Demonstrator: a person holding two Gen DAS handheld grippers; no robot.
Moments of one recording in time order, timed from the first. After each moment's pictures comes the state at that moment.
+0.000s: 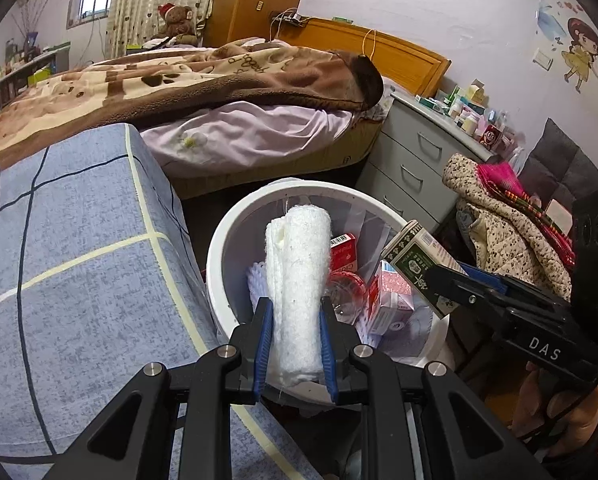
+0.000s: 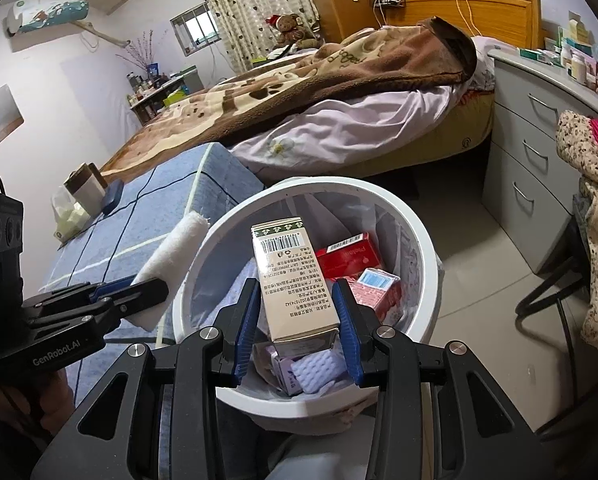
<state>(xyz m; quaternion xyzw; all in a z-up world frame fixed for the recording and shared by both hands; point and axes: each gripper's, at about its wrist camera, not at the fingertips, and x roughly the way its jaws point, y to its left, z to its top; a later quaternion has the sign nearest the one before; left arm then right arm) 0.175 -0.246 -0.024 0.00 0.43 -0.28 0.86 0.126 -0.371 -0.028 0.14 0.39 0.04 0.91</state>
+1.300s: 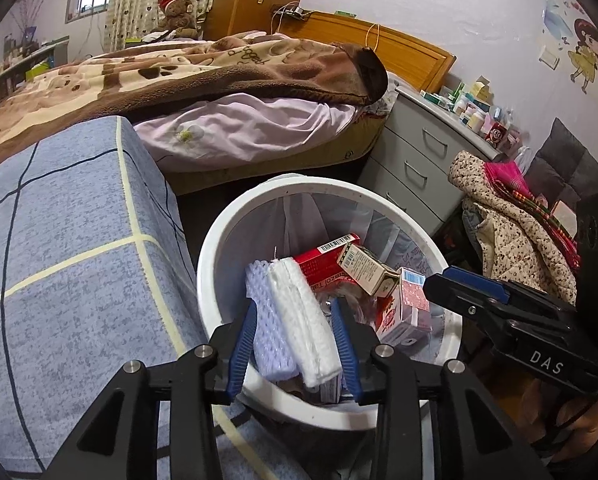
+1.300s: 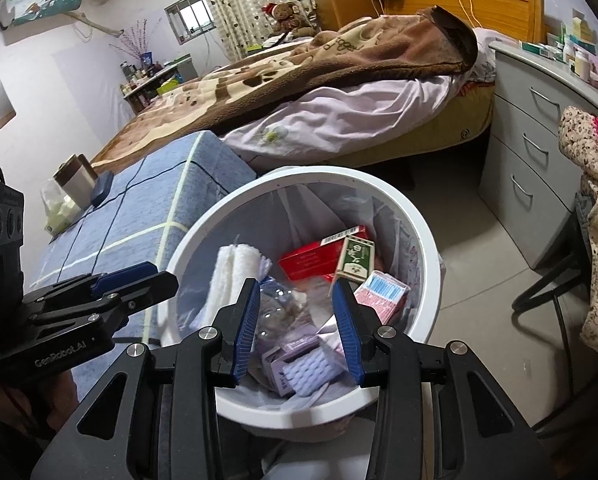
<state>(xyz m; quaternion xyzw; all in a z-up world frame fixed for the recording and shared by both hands) 0.191 -0.256 -0.037 0.00 0.44 -0.28 0.85 0.134 -0.371 -0.032 0.13 0.41 0.04 0.90</state>
